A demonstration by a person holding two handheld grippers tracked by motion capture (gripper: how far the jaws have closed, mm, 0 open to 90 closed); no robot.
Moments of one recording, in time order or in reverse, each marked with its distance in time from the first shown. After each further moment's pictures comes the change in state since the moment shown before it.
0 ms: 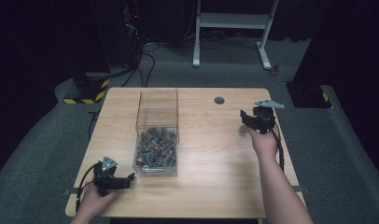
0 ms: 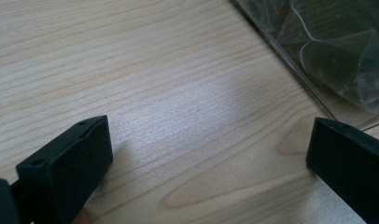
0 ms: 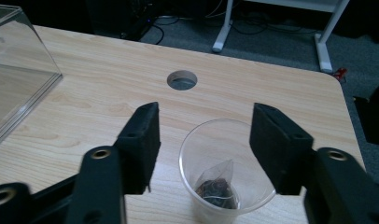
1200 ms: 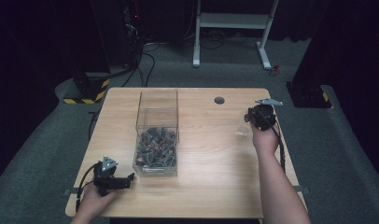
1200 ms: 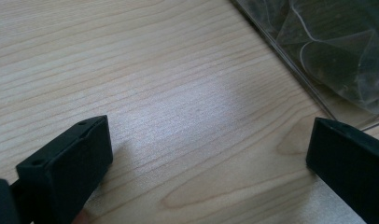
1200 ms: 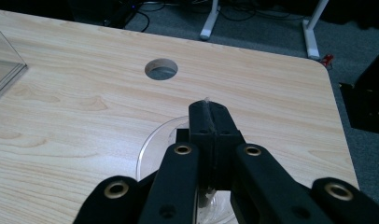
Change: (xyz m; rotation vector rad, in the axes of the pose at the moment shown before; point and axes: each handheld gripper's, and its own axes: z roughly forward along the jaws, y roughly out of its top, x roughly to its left) left arm 0.000 0.000 0.000 0.000 -0.001 0.000; right arm -0.013 -0.002 0.020 0.053 -0.056 0.006
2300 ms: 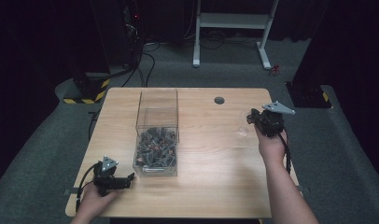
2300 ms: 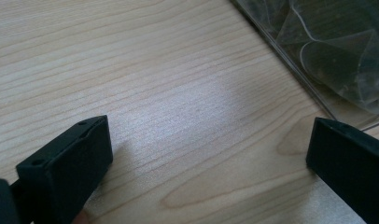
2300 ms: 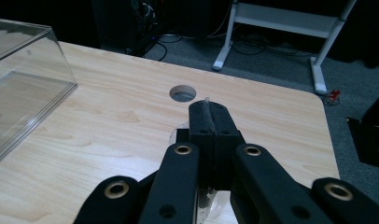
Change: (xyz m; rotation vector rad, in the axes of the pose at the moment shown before) left arm 0.000 0.000 0.000 0.000 0.000 0.000; right arm 0.006 -0.001 -0.056 -0.130 0.059 -0.039
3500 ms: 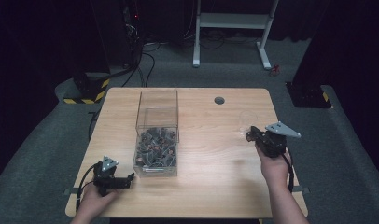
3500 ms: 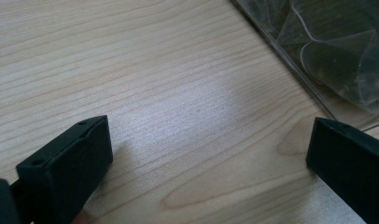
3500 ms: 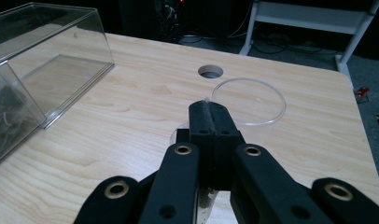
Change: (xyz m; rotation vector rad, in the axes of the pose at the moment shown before) left arm 0.000 0.000 0.000 0.000 0.000 -0.003; right arm 0.014 -0.046 -0.040 -0.022 0.089 0.015
